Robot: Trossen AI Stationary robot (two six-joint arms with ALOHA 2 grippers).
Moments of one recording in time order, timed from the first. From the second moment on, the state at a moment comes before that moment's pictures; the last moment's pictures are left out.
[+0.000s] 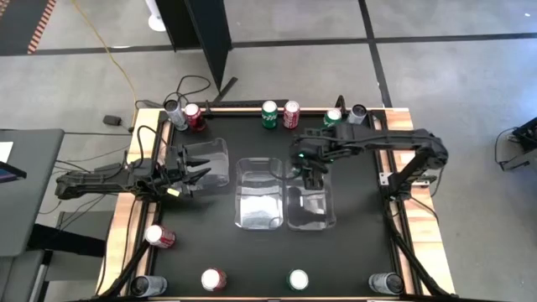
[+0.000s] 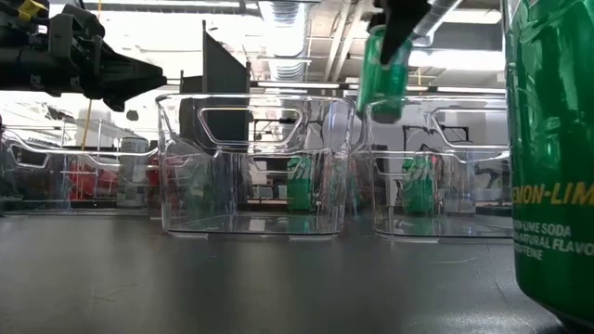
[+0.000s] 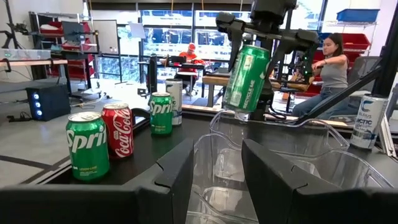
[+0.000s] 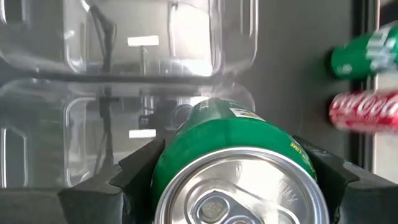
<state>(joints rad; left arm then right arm) 0.06 0.10 0.03 0.19 -0.22 -0.01 -0.02 1.65 1.71 -1.23 0.18 -0.08</state>
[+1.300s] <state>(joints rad) 0.06 0.10 0.03 0.18 -0.22 -0.05 -0.12 2.20 2.18 -1.27 -0.07 -0.30</state>
